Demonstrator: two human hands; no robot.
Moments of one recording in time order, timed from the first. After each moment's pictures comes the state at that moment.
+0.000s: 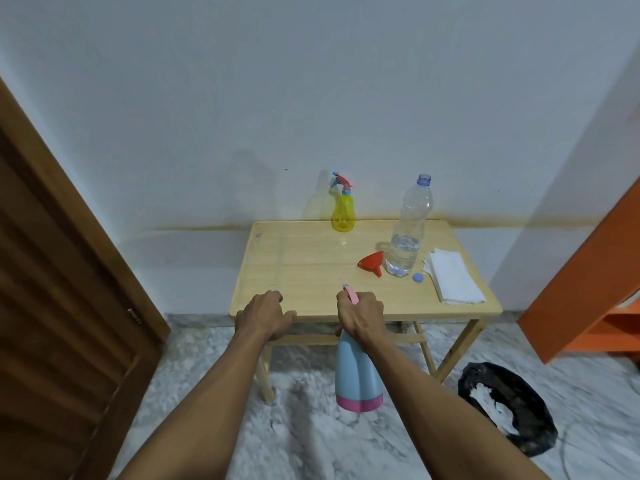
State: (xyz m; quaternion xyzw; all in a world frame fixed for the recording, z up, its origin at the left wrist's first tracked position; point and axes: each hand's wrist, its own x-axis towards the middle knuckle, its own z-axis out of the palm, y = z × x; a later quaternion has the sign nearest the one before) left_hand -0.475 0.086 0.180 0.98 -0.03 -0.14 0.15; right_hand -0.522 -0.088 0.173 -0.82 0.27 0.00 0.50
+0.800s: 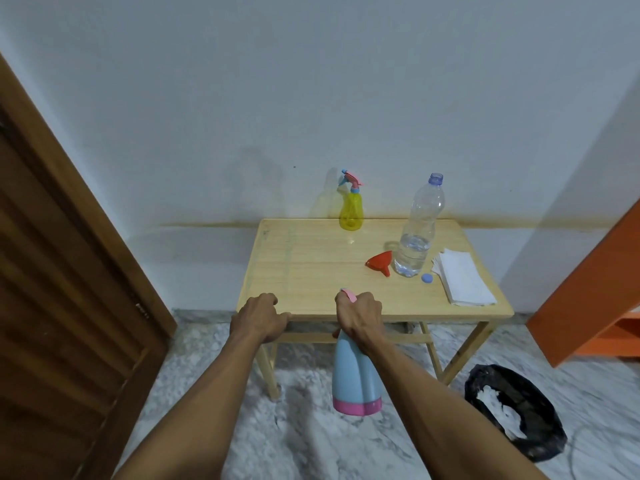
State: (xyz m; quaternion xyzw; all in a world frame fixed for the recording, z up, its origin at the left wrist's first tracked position) left_hand -0.468 0.109 0.166 0.97 0.01 -0.14 0.18; right_hand -0.510 -0.074 0.162 -0.82 0.29 0.02 0.49
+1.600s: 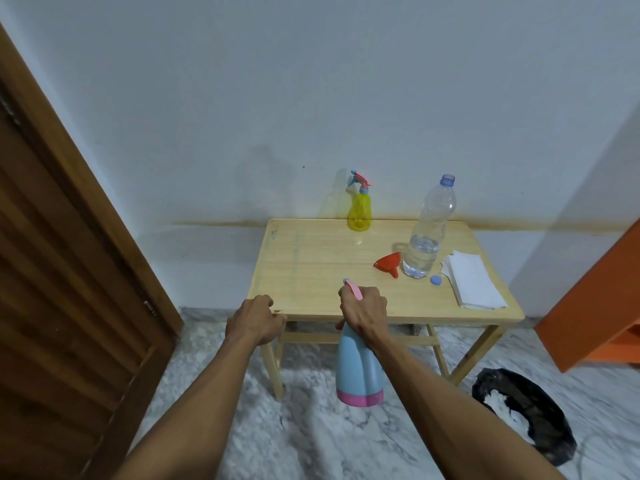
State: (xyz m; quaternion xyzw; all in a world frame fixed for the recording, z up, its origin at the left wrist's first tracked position) left_hand -0.464 0.138 0.158 0.97 0.02 -0.13 0.19; right_hand -0.510 -0.065 0.178 -0.81 0.23 -0.01 0.54
